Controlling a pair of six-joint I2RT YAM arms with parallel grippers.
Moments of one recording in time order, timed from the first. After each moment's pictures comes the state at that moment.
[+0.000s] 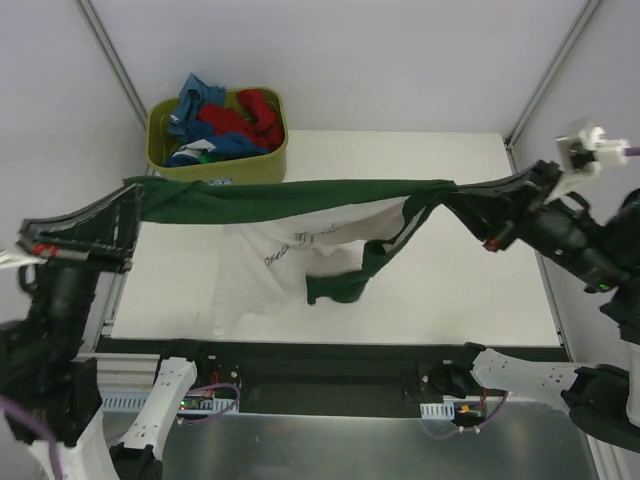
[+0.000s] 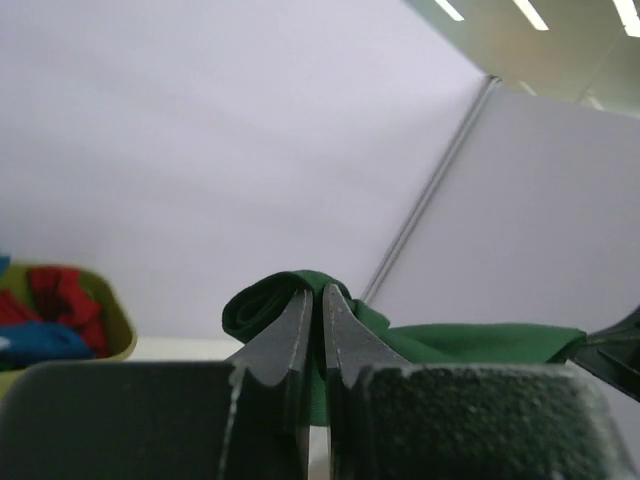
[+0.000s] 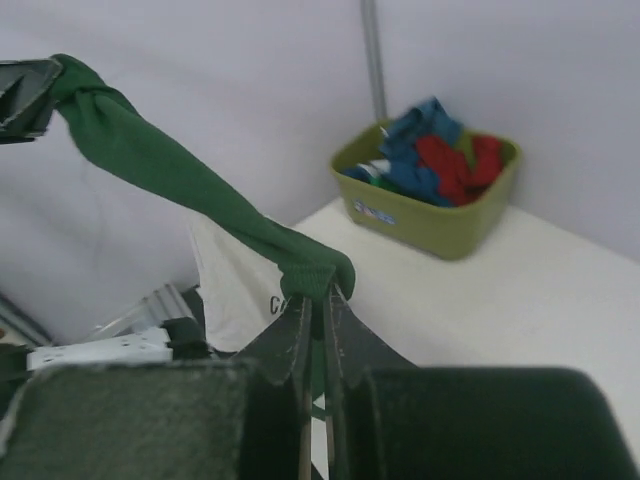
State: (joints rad) left arm -0.04 0.55 1.46 -0.45 0.23 -0.67; right arm 0.86 0.95 1.86 -0.88 0.01 0.21
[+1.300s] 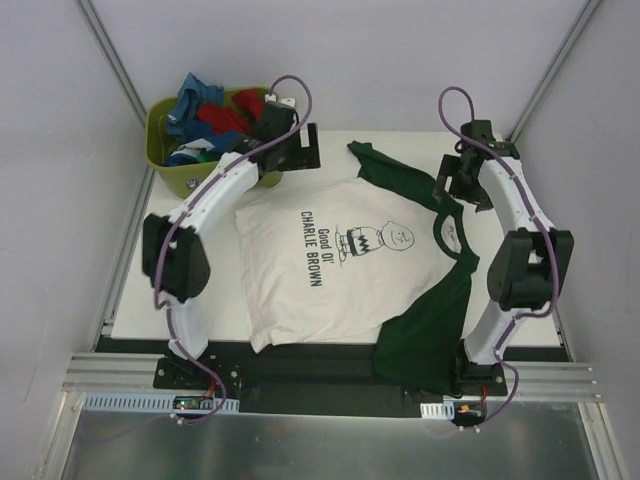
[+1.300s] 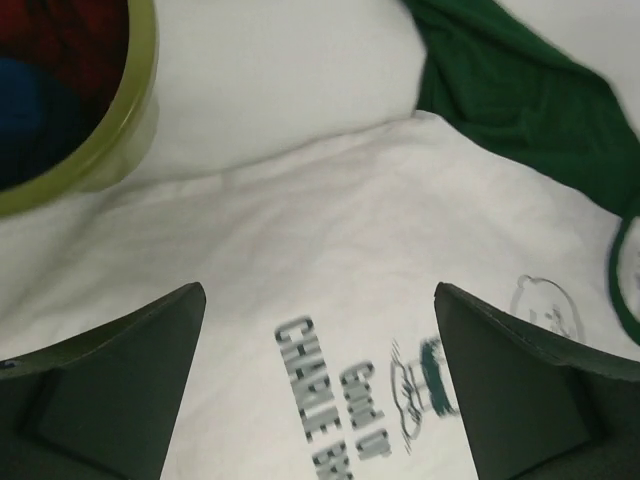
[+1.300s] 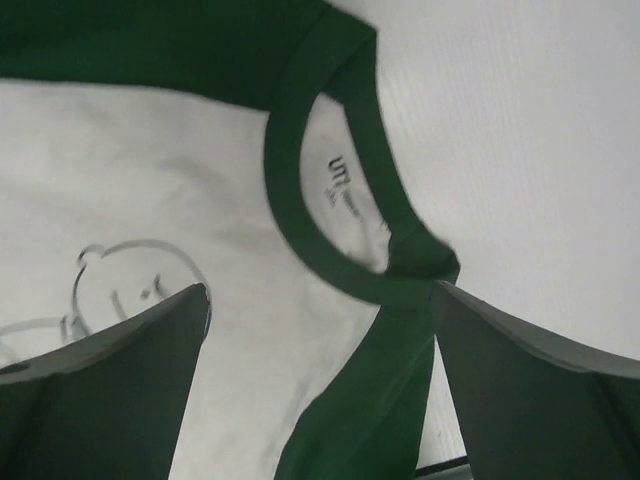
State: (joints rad) left arm -0.44 1.98 1.87 -0.62 -0.03 -0.41; right arm 0.04 1.86 1.67 -0.99 0.22 0.29
